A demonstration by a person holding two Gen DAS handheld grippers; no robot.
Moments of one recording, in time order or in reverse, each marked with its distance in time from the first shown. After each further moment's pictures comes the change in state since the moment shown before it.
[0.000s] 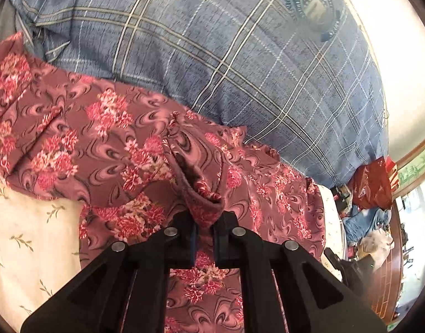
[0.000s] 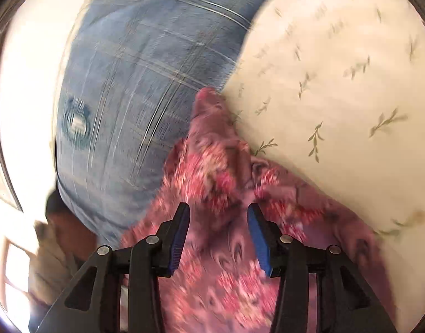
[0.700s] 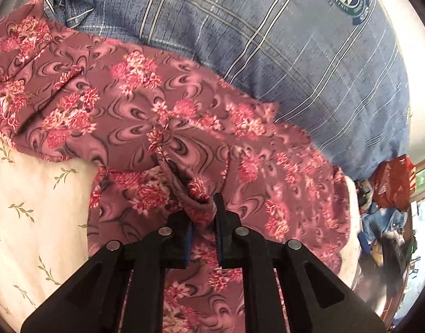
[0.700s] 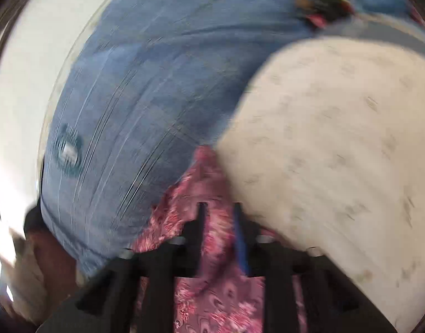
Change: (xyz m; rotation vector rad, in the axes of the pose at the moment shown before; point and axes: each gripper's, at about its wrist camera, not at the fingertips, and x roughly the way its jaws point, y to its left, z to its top) left arm 0.017 0.013 -0.018 -0.046 0.083 0.108; right arm -0.015 0.076 0.036 -0.297 -0.157 -0.197
